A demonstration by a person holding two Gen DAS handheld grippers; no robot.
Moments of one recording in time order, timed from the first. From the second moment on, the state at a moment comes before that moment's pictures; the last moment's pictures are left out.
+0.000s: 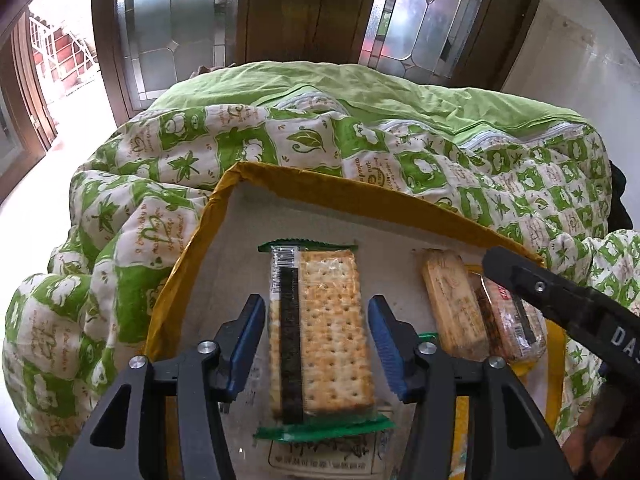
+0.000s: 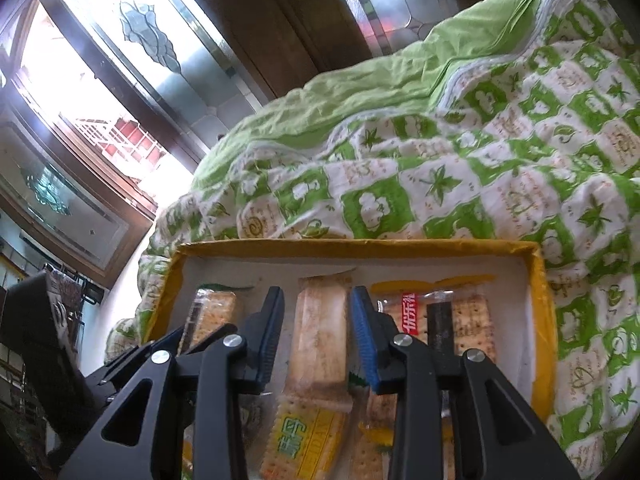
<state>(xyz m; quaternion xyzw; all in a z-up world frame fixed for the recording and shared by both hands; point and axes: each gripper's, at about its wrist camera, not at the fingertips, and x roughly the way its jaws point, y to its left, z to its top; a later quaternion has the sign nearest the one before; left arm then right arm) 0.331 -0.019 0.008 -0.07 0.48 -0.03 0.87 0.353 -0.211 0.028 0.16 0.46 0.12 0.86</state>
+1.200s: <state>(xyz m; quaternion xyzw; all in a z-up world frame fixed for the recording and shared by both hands) 0.183 -0.016 0.029 -0.08 0.45 -0.02 0.89 0.220 -0.240 0.052 0.14 0.44 0.10 0.88</state>
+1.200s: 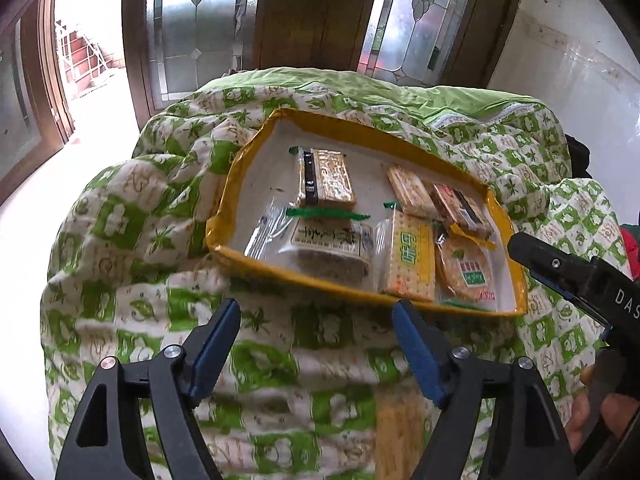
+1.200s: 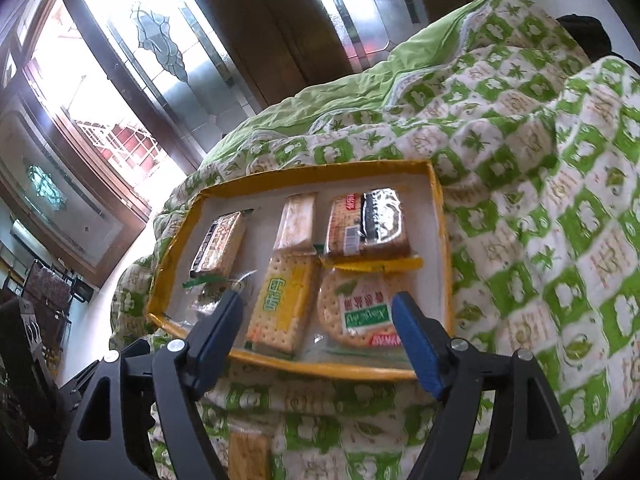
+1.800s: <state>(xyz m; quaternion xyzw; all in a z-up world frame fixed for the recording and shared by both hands) 0.133 -0.019 0.035 -0.09 0.45 -0.02 0.89 0.152 -0.261 0.044 0.15 0.45 0.08 0.88</state>
